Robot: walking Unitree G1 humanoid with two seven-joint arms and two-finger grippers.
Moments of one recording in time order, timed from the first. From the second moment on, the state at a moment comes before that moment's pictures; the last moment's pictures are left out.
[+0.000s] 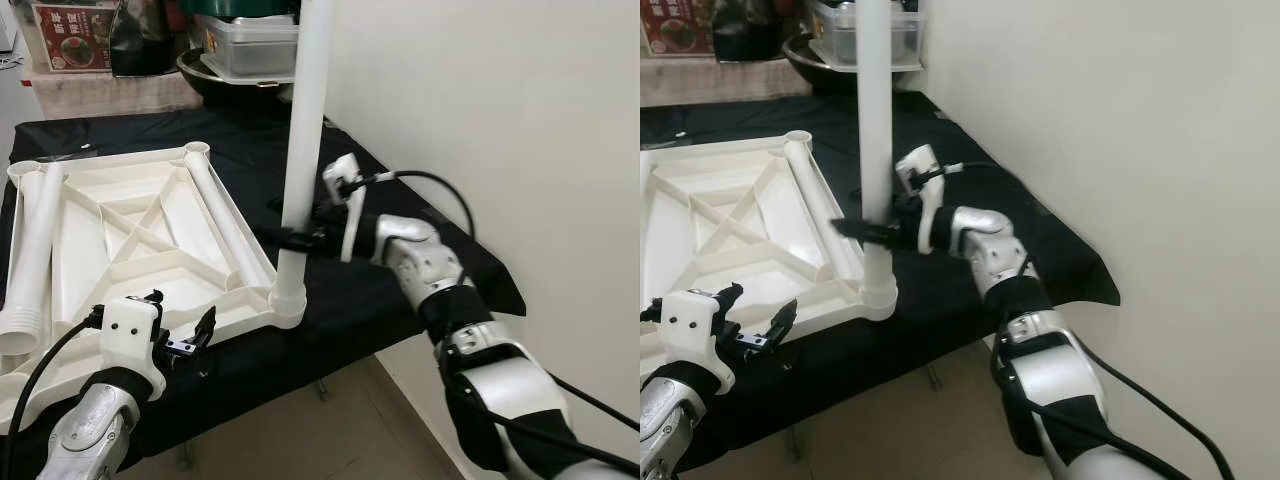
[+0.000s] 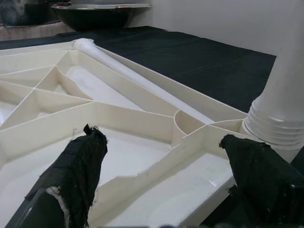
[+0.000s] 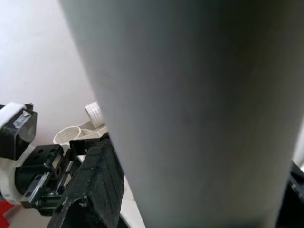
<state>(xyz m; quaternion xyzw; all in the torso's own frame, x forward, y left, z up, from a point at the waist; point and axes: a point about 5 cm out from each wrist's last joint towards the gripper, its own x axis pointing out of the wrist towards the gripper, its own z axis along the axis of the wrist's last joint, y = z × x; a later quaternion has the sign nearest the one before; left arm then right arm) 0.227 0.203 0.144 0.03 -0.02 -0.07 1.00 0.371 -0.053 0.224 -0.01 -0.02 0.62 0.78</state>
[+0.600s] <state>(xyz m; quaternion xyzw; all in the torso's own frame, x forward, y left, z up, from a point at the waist) 0.222 0.209 0.141 0.02 -0.01 -0.07 1.00 0.385 -0.065 0.206 0.07 -0.01 0.14 0.99</state>
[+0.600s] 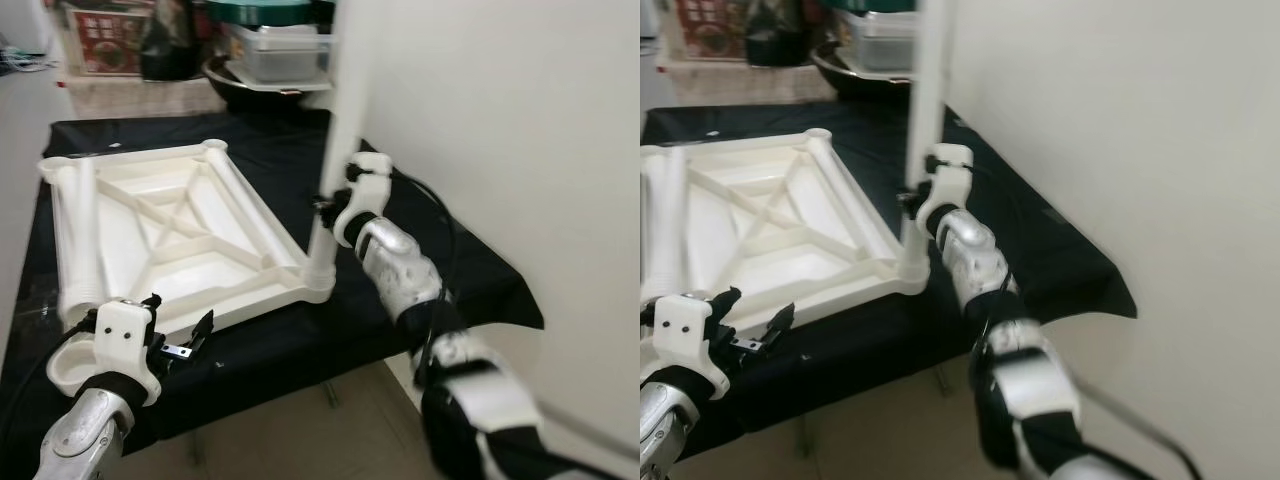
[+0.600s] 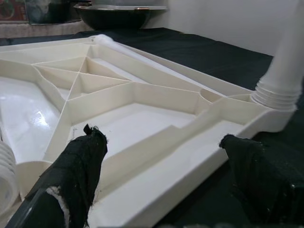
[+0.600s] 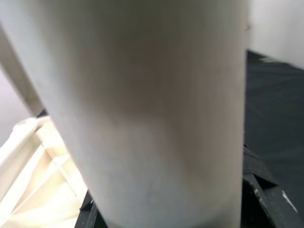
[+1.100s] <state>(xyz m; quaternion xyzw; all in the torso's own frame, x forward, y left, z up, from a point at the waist) 0.229 0.208 0.143 0.01 -0.02 -0.08 1.00 0.376 -0.038 0.216 0.05 -0.02 0.23 0.97</state>
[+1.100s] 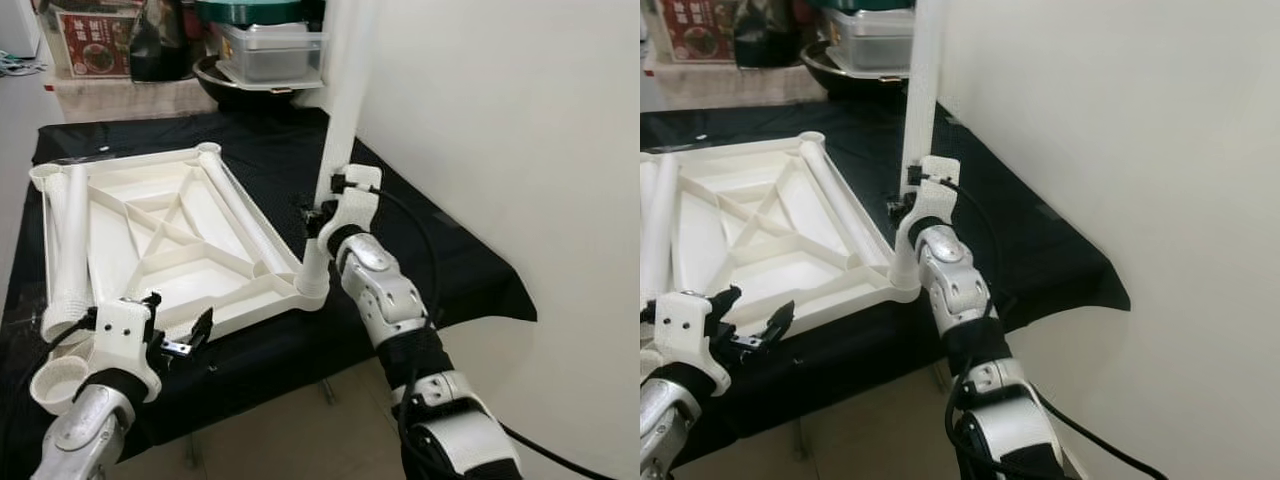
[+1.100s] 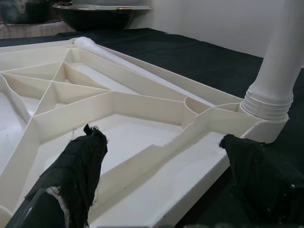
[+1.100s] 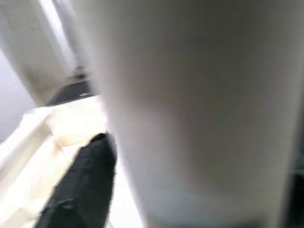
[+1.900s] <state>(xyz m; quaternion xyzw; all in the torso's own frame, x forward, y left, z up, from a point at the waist) 0.229 0.209 0.141 0.00 -0.03 -0.08 1.00 0.370 -0.042 0.212 0.07 0.01 0.58 0.81</state>
